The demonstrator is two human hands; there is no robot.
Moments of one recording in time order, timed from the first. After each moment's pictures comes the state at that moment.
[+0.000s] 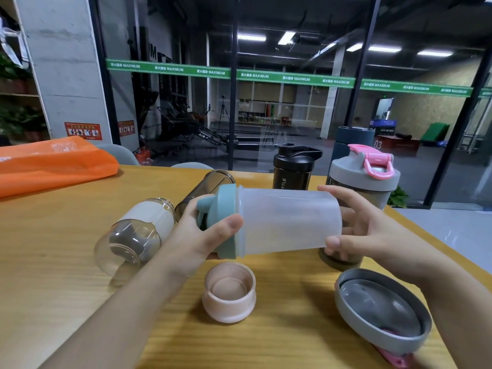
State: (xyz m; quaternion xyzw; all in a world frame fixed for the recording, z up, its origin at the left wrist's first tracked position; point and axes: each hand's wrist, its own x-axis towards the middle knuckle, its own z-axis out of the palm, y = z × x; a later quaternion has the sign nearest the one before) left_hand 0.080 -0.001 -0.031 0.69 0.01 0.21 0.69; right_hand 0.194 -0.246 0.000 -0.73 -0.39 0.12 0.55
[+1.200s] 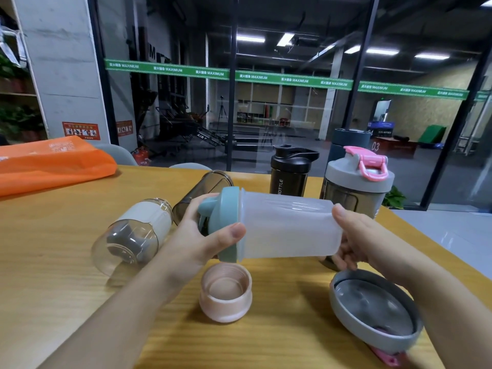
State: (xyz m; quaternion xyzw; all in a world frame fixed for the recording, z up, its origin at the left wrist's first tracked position) left_hand 0.077 -0.003 -0.033 0.70 -0.02 0.21 0.68; right_hand 0.192 -0.239 -0.005 -0.79 -0.34 0.15 0.50
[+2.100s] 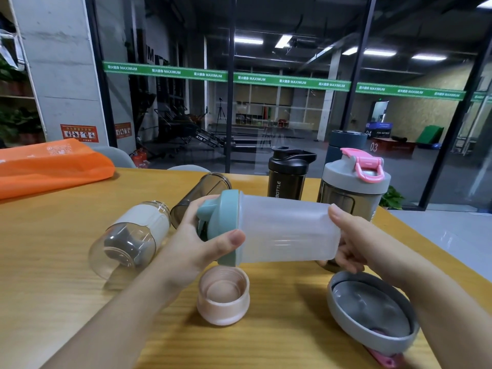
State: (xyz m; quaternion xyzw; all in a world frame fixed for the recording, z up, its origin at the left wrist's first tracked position) left_hand 0.080 -0.002 -0.035 0.70 -0.04 0.21 0.68; right_hand 0.185 -0.239 0.001 -0.81 -0.32 0.15 0.47
